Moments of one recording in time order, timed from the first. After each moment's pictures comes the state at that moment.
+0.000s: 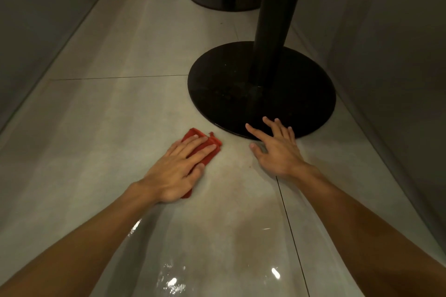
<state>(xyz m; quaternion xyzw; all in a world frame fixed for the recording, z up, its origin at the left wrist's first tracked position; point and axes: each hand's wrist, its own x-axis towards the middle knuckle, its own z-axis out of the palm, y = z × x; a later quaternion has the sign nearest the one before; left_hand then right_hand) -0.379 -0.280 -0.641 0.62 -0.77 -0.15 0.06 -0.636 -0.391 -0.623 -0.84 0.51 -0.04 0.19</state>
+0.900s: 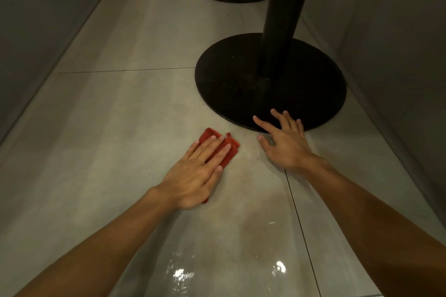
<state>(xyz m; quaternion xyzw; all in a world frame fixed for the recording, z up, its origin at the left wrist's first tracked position) -0.410 -0.260 -0.636 0.61 -0.78 -0.15 0.03 -0.635 -0.389 -0.625 -0.84 0.51 -0.04 0.18</state>
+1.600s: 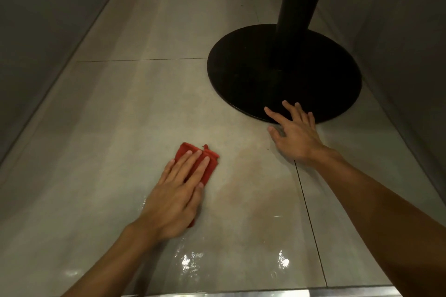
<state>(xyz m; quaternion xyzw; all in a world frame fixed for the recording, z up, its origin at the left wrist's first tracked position) -0.398 -0.170 -0.645 0.70 -0.70 -0.11 0.10 -0.634 -0.388 -0.626 -0.84 0.51 -0.04 0.18</state>
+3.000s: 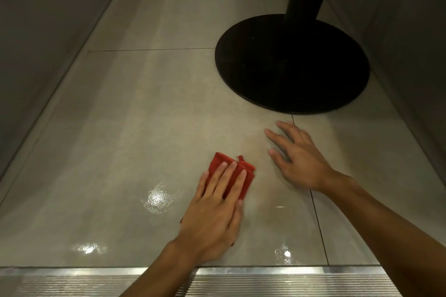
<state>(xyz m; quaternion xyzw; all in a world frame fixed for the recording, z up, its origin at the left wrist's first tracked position) -0.475 -0.137 -0.646 0.69 -0.71 -0.10 0.08 -0.655 -0.315 -0.628 -0.88 0.43 -0.03 0.22</state>
